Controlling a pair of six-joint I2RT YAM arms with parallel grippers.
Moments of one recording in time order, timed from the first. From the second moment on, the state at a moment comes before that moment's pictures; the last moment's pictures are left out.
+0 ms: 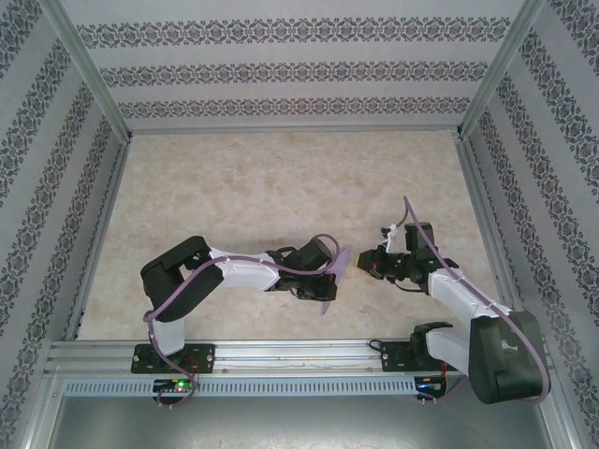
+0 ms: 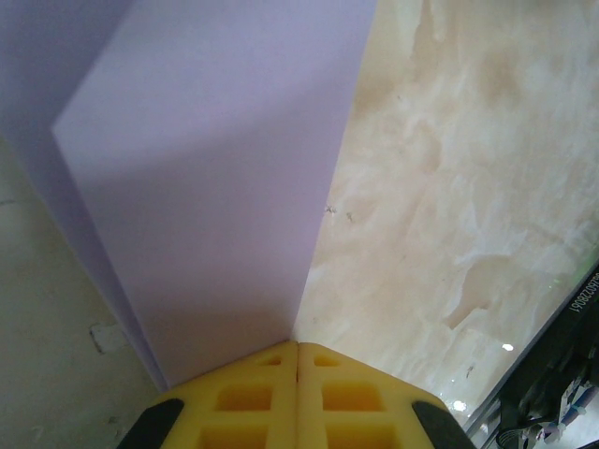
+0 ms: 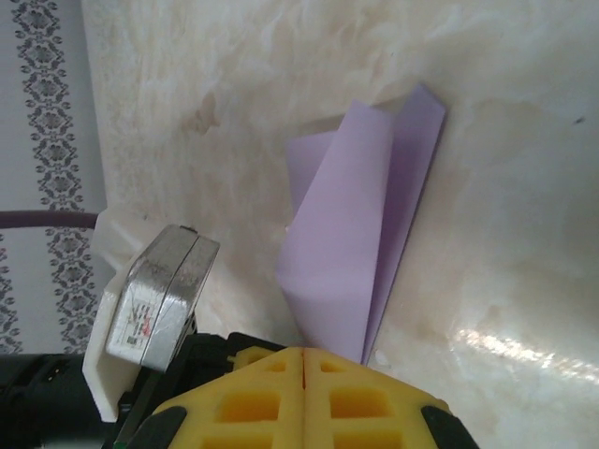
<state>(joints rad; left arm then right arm) -0.99 1.87 0.97 -0.09 0.34 -0.89 0.12 1.11 0.38 -0.21 -0.82 0.63</state>
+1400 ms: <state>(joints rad) -0.99 1.87 0.99 -0.11 0.34 -0.87 0.36 1.47 0.44 0.09 -0.71 0.77</state>
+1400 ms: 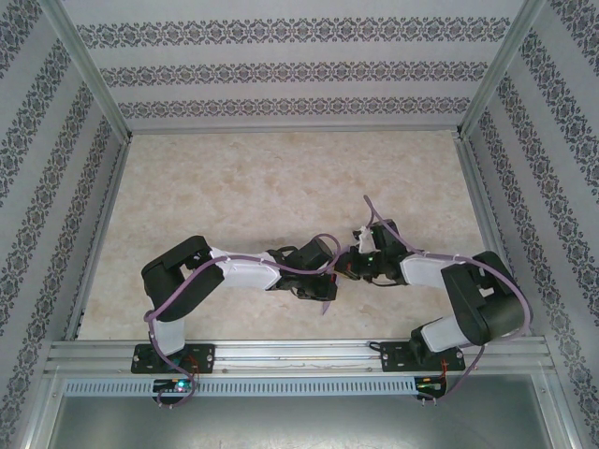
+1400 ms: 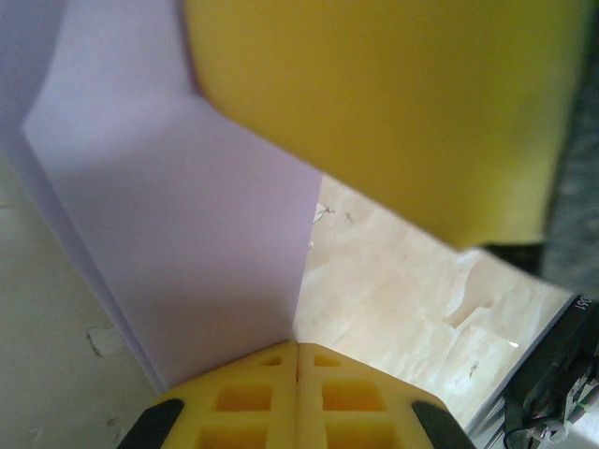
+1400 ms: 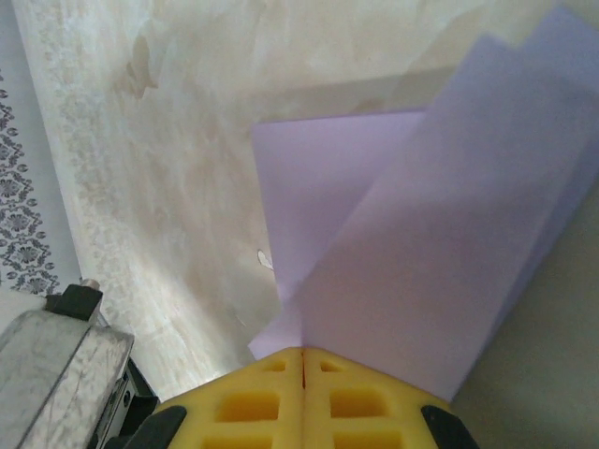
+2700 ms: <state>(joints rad) -0.96 1.80 0.86 0.10 0.55 -1.08 0.38 1.55 0.49 0.01 -0.66 0.73</state>
